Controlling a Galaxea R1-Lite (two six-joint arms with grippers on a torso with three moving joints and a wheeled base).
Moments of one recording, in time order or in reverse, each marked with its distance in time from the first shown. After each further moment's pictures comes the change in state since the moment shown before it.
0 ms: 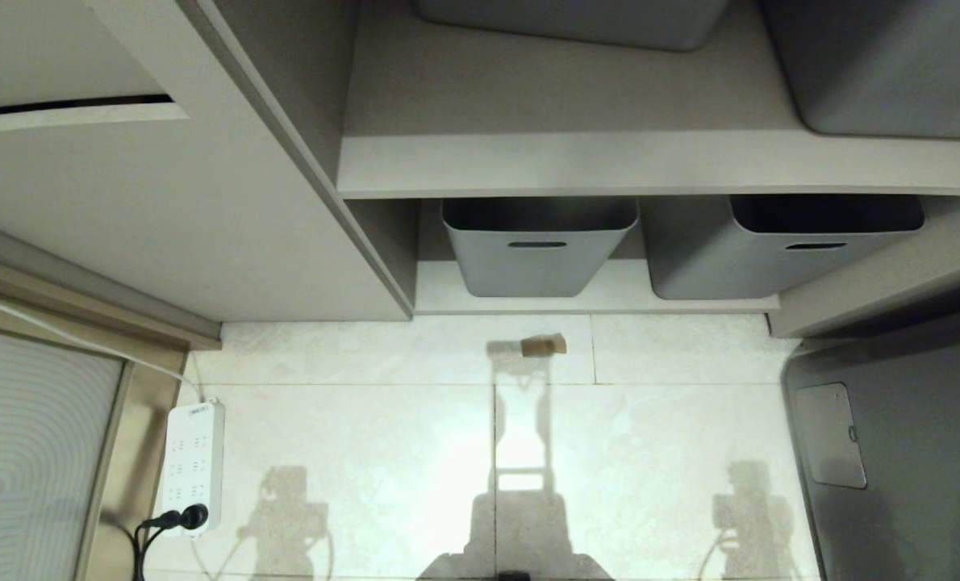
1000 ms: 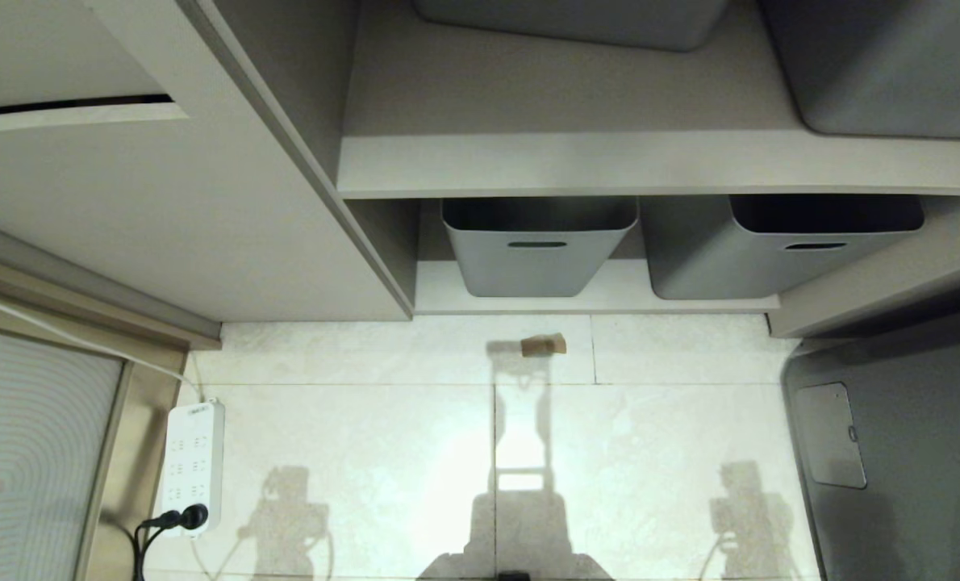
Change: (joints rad) left arm 0.005 -0.008 0.001 -0.007 -0.014 0.030; right arm 0.000 0.000 0.000 0.006 0.037 -0.090
